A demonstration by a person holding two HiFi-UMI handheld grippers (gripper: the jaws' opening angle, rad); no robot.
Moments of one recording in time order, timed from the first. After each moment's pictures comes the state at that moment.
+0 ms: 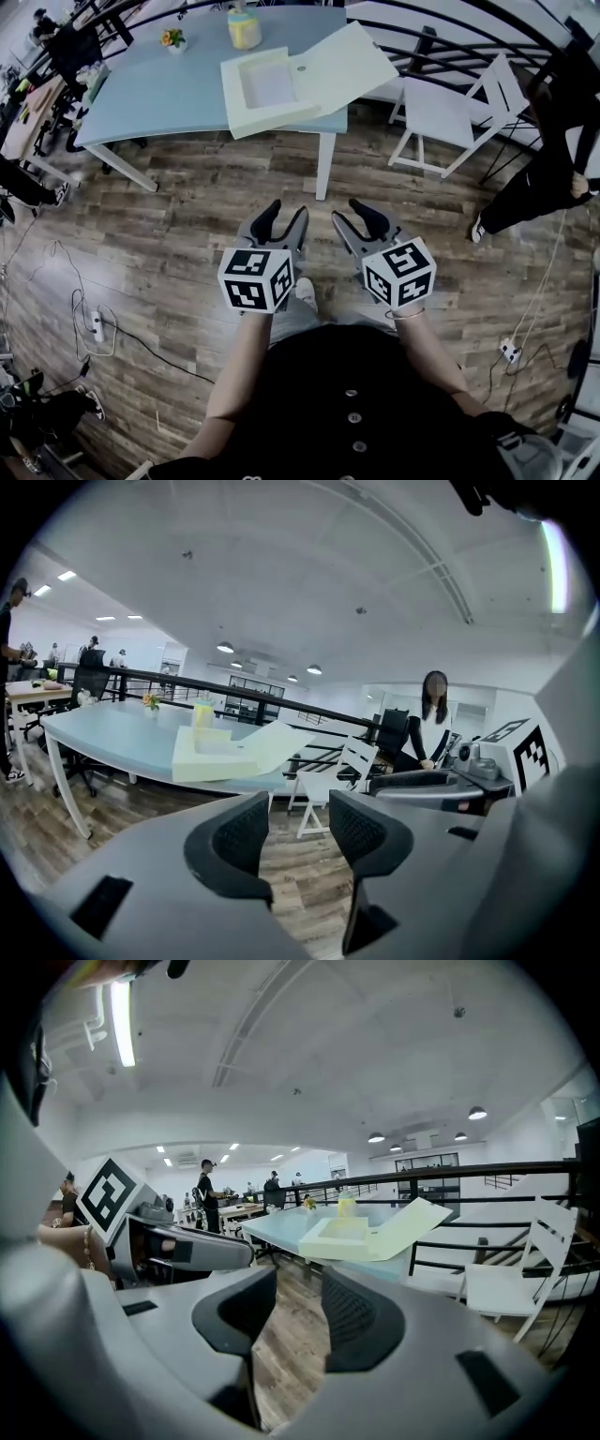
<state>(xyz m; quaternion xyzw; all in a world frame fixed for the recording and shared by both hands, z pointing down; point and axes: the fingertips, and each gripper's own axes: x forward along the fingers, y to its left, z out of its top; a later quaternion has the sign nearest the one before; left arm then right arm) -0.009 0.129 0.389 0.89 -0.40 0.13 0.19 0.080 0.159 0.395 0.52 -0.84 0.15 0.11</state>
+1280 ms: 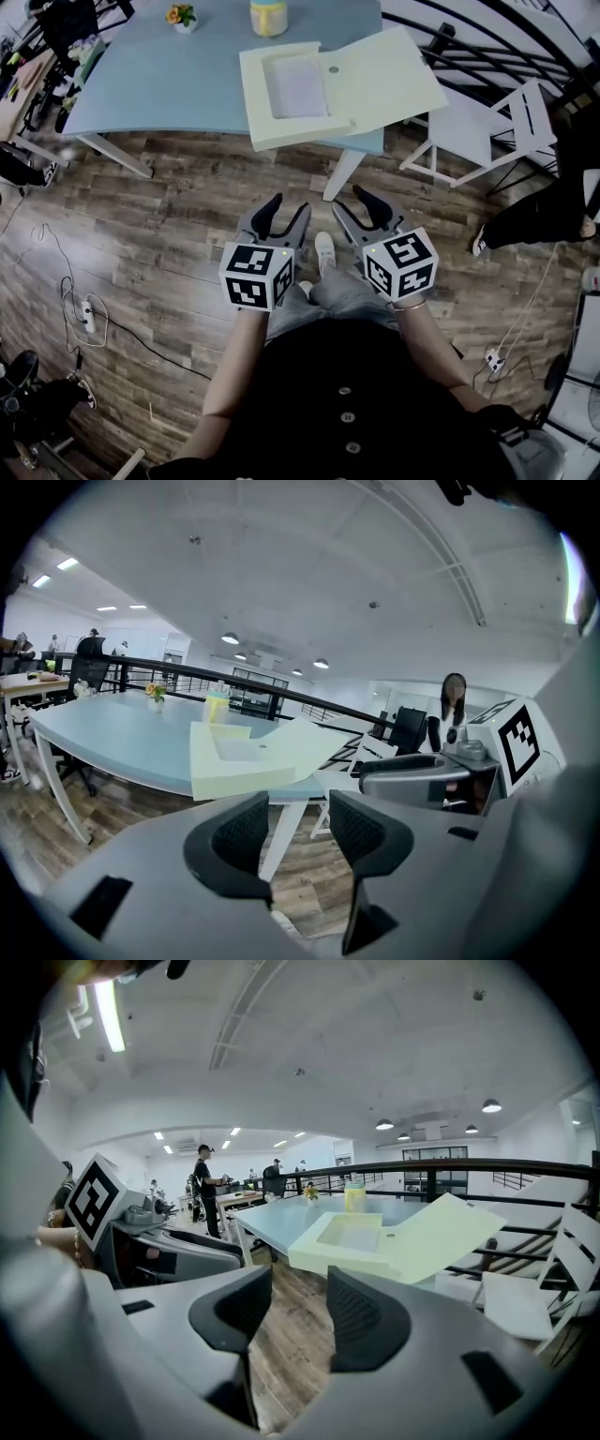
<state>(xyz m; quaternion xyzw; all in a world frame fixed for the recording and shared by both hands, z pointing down) -0.054 -0.003 0.417 0.88 -0.39 0.14 0.21 0.035 0.008 0.414 0.50 -0.84 0.16 0.15</state>
